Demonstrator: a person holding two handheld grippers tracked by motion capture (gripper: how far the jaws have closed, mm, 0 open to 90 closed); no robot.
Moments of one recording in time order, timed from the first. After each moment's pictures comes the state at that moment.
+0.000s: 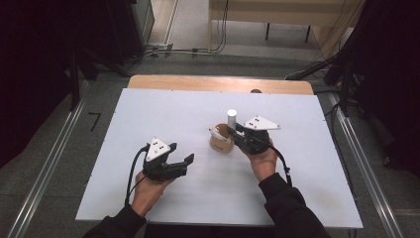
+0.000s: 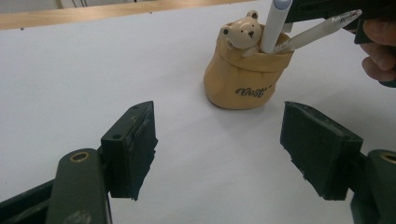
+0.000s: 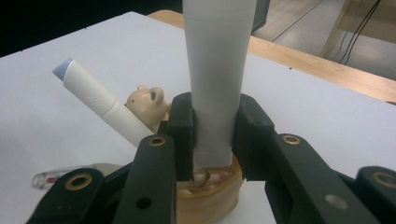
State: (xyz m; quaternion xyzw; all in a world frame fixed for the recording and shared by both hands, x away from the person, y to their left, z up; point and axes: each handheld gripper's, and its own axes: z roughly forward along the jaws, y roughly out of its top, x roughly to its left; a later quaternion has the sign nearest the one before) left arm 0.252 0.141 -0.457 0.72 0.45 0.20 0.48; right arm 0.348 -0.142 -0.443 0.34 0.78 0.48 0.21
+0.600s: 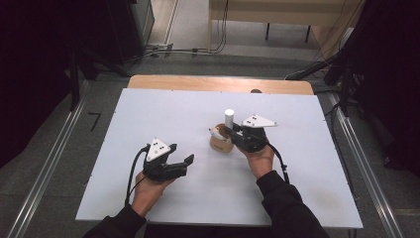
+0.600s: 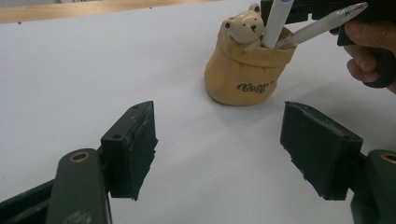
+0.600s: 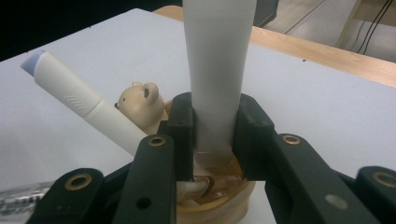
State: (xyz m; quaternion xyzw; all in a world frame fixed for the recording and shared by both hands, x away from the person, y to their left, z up) left arm 0.252 0.141 -0.460 0.72 0.46 0.20 0.48; right arm 0.361 -0.138 -0.454 0.35 0.78 0.48 0.19
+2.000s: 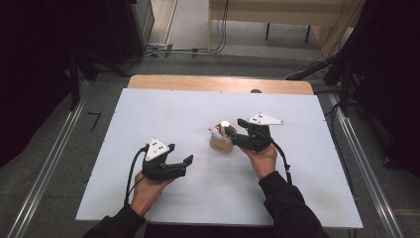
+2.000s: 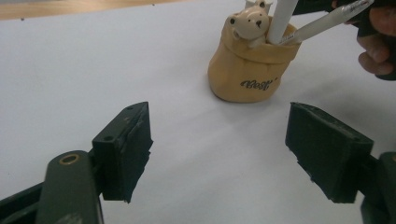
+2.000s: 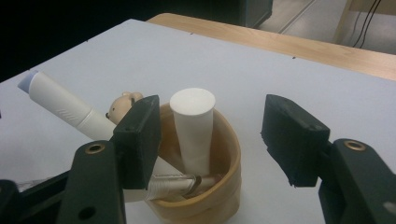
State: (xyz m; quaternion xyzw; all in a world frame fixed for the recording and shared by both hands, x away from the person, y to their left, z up) left arm 0.254 0.144 -0.463 0.73 0.46 0.20 0.47; right arm 0.362 -0.149 -0.449 0.38 0.76 0.49 0.17
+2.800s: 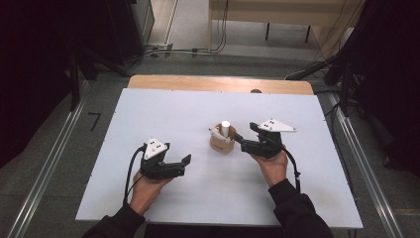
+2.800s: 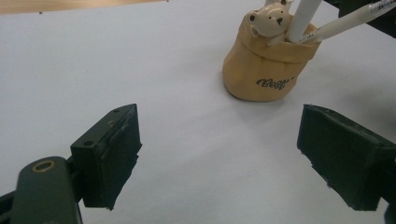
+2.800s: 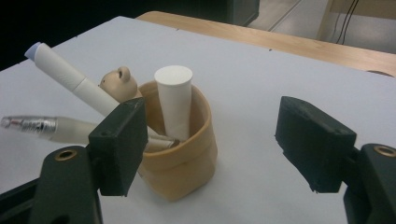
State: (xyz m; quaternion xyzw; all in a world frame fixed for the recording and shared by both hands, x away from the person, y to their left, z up) left arm 0.256 0.150 -0.463 0.72 0.48 0.21 0.47; right arm 0.343 -0.176 -0.448 0.39 0.76 0.49 0.19
